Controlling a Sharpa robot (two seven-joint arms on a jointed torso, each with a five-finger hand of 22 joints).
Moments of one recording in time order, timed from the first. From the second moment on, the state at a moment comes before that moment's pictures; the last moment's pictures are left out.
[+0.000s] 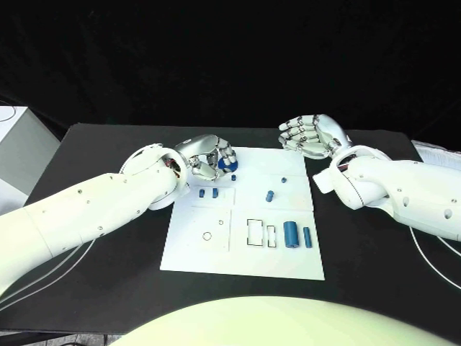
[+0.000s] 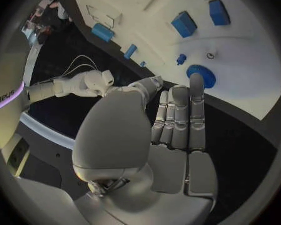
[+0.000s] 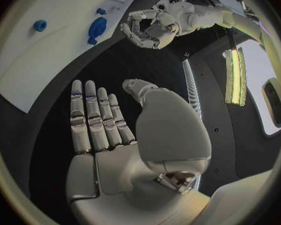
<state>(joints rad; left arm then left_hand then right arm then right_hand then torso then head) 0.99 -0.60 0.15 1.28 -1.43 -0.22 0.09 1.47 -0.22 0.49 0.14 0.21 0.71 0.16 0.57 0.21 0.79 0.11 0.68 0.19 1.10 0.03 1.08 0.75 0.17 0.99 0.13 0.90 0.58 1.13 -0.80 -0.09 1.38 -0.62 -0.56 0.31 1.28 -0.19 0.47 0.15 0.43 0.74 0.20 0.36 0.23 0.88 0.19 0.36 0.07 1.05 0.14 0.12 0.38 0.17 1.01 0.25 0.07 0.16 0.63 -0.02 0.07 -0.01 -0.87</state>
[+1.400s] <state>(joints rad) 1.05 -0.45 0.08 1.13 -1.70 -0.04 0.02 1.44 -0.22 0.53 0.09 0.21 0.79 0.13 0.48 0.18 0.81 0.08 0.70 0.15 1.20 0.01 1.26 0.84 0.17 0.99 0.12 0.99 0.64 1.13 -0.79 -0.09 1.38 -0.62 -0.56 0.31 1.28 -0.19 0.47 0.15 0.43 0.74 0.20 0.36 0.23 0.88 0.19 0.36 0.07 1.05 0.14 0.12 0.38 0.17 1.01 0.25 0.07 0.16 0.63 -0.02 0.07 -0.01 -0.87</state>
